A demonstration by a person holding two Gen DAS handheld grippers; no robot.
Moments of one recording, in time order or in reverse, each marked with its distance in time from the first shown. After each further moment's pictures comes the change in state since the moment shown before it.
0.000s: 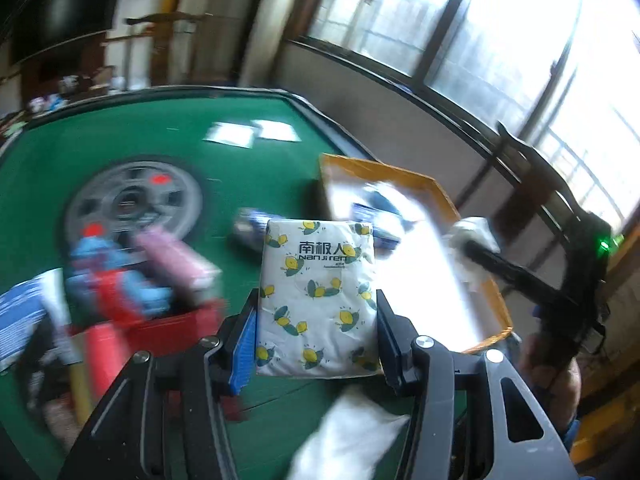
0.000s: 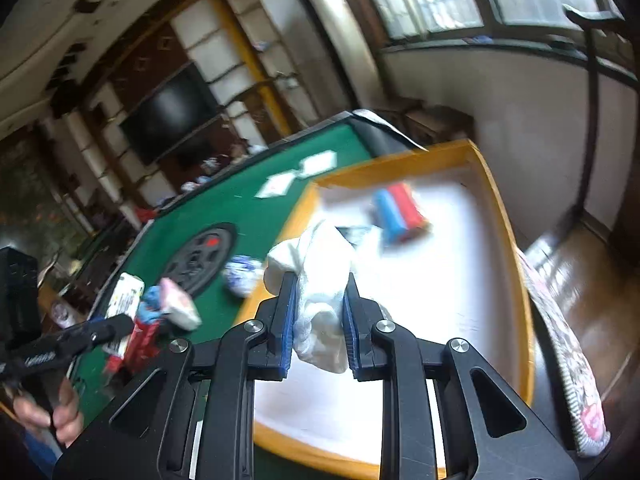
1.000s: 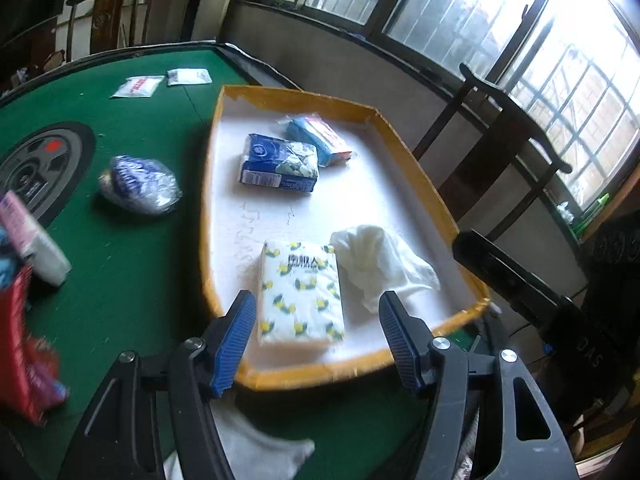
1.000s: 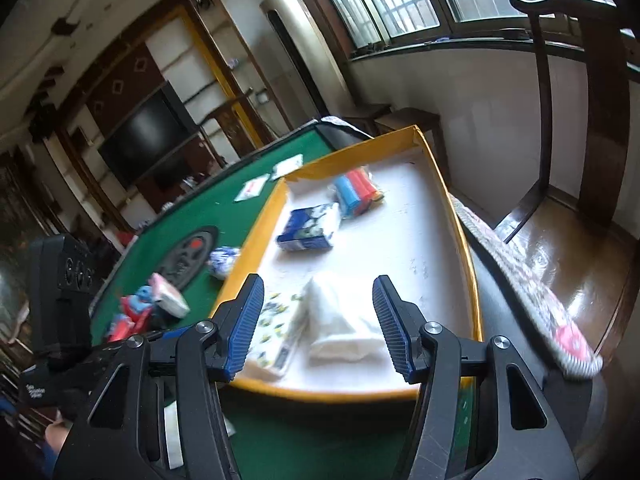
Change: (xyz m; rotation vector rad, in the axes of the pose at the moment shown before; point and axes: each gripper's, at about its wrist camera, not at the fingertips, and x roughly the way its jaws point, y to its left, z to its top) left arm 0.087 -0.090 -0.028 0.083 0.162 -0.132; right arm -0.049 -0.008 -0.043 0.066 -0.073 -0.050
